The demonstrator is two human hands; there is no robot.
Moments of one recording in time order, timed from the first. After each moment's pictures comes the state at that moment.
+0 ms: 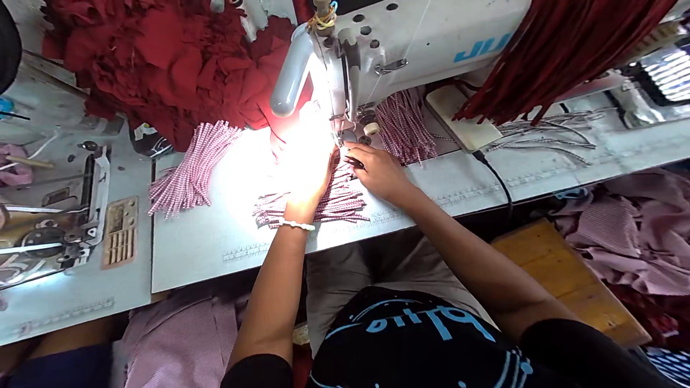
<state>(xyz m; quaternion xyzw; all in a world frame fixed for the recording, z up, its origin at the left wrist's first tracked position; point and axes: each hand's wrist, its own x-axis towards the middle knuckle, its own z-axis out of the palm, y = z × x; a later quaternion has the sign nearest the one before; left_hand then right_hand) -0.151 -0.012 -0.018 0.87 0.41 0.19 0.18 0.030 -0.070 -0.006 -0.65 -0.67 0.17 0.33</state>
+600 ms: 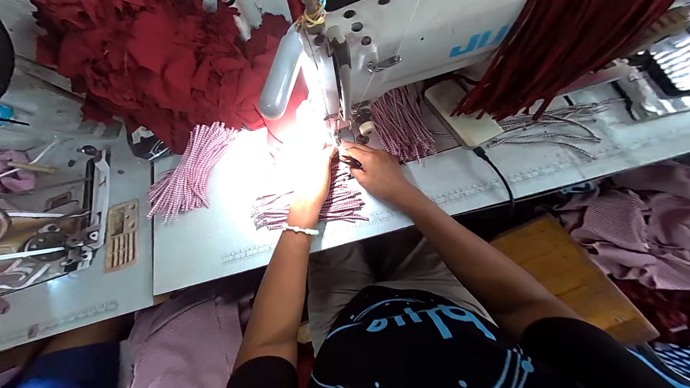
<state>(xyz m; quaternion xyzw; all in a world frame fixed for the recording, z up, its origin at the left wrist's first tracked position) -0.135 -0.024 0.008 0.89 0.38 0.19 0.15 0.030 -0.072 -0.008 -0.65 -0.65 0.18 0.34</state>
